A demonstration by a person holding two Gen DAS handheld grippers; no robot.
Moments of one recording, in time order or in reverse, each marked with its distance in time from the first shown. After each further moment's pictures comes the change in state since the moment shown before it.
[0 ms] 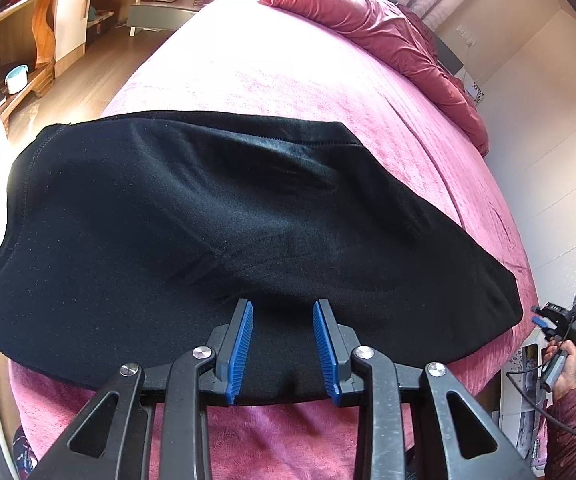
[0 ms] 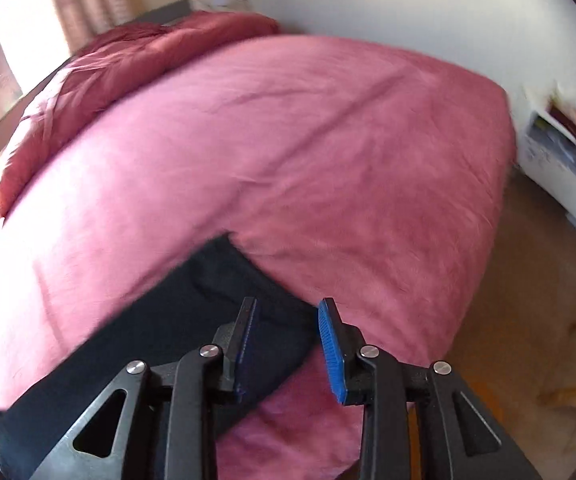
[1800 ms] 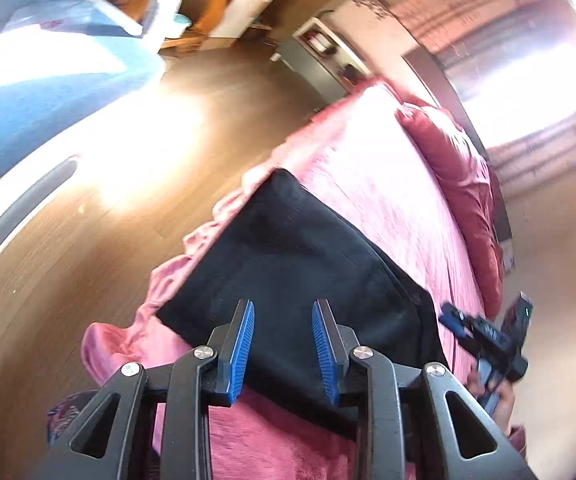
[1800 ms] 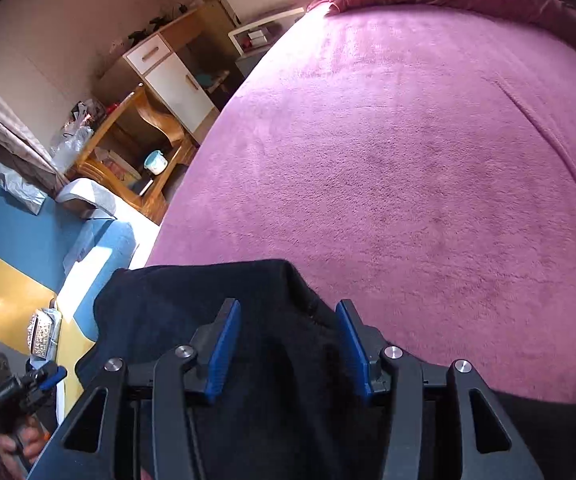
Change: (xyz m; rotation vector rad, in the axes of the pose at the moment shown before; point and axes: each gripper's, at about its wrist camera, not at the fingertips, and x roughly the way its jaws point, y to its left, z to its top) left arm -0.101 0.182 -0.013 -0.602 -0.261 0.009; right arm 0.006 0.466 -0.179 -0.748 0.358 0.718
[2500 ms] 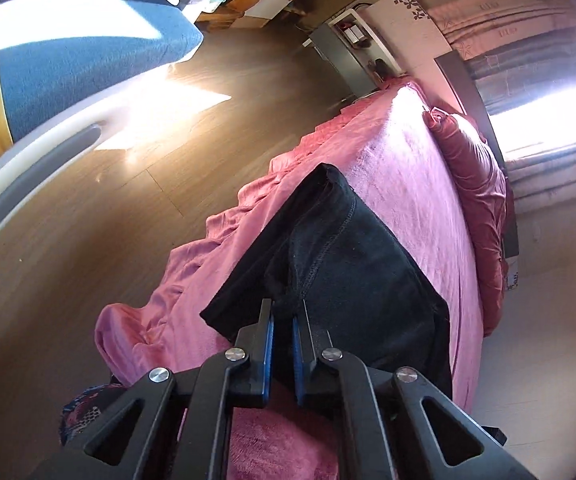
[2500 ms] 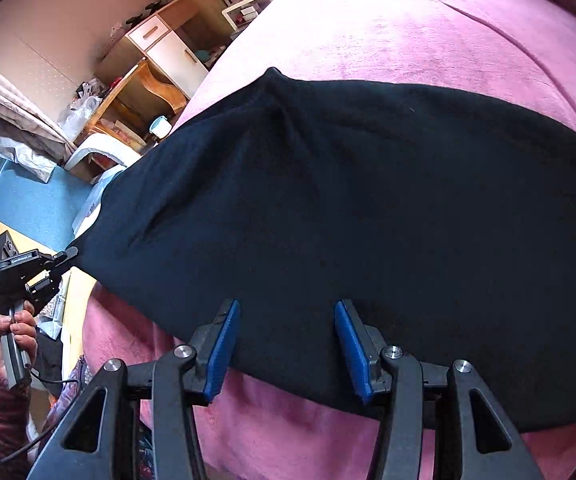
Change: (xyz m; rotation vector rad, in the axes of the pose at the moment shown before) left arm 0.014 0.028 0.003 -0.054 0.077 0.027; right arm -0.030 -0.001 -0.171 0.060 0.077 0.008
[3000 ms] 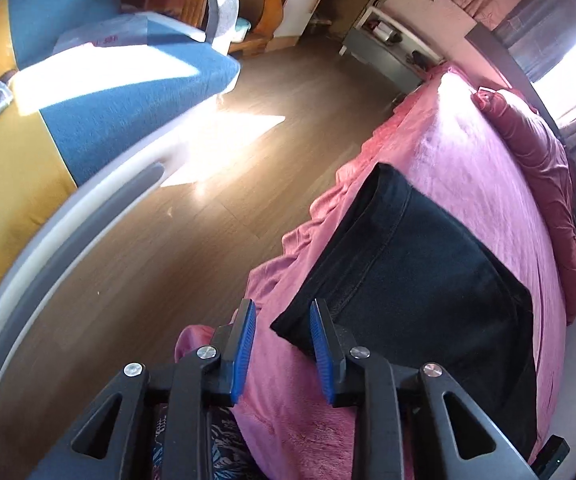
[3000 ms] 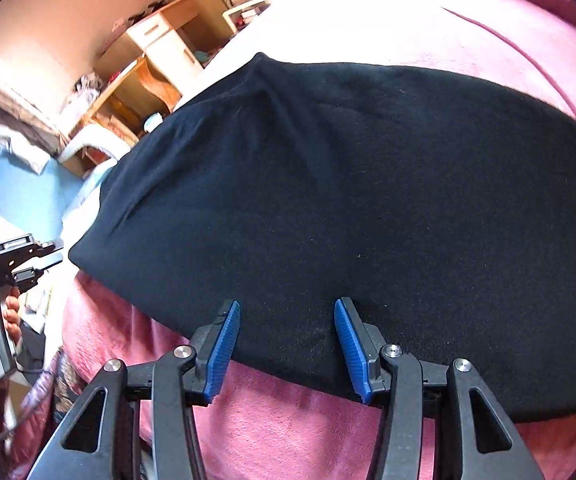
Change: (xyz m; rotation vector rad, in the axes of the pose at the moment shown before) left arm -0.008 -0.020 -0.011 0.126 -0.114 0.298; right arm 0.007 -0.001 -0.020 -0.015 -0.041 -0.026
